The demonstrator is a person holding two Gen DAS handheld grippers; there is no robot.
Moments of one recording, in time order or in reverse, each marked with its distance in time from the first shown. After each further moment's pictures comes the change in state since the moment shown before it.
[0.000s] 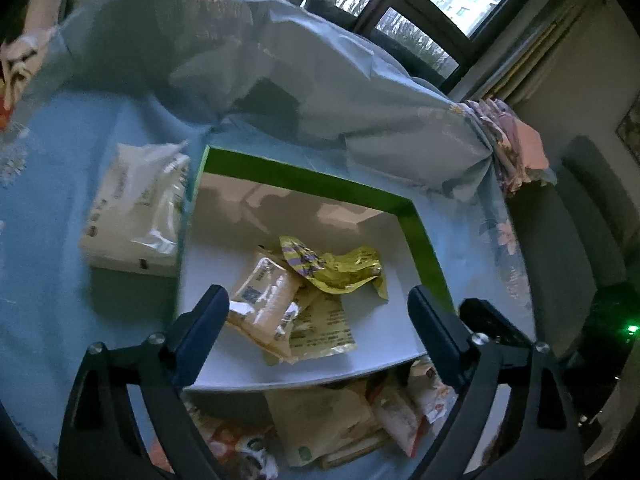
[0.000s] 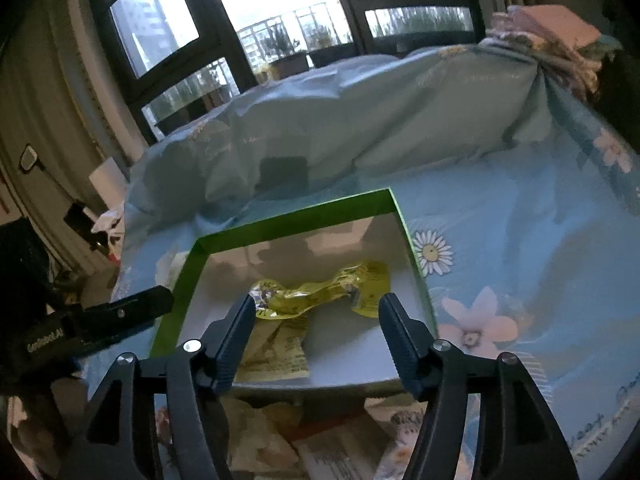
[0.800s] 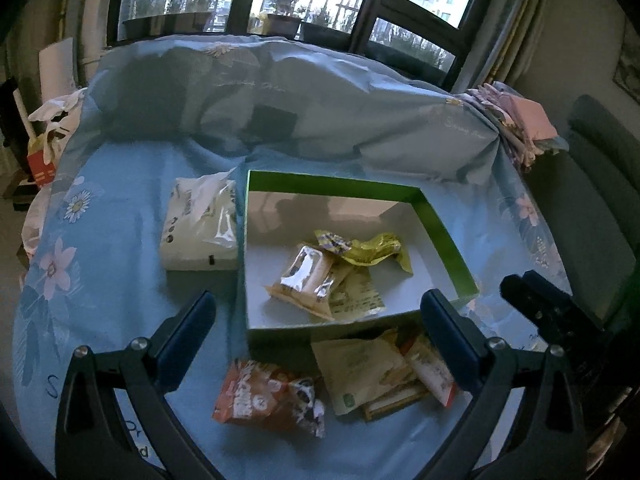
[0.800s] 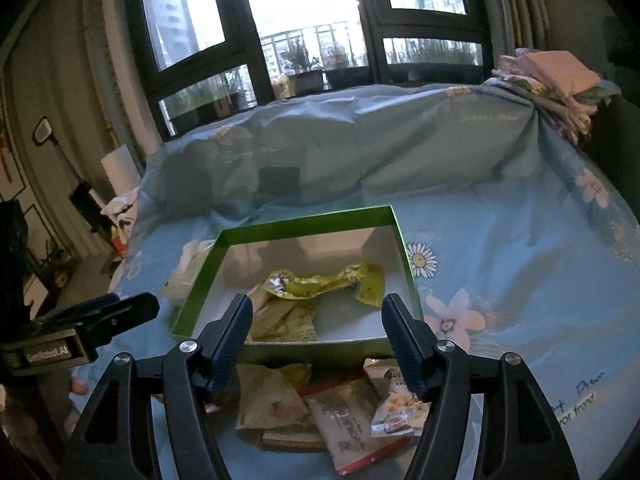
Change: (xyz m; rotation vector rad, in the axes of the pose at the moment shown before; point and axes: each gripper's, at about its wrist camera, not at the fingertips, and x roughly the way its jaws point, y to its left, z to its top) left arm -0.055 -0.013 -0.033 0.146 -0.071 0.139; right arm -0.055 0.030 -0.016 -0.105 -0.051 -0.035
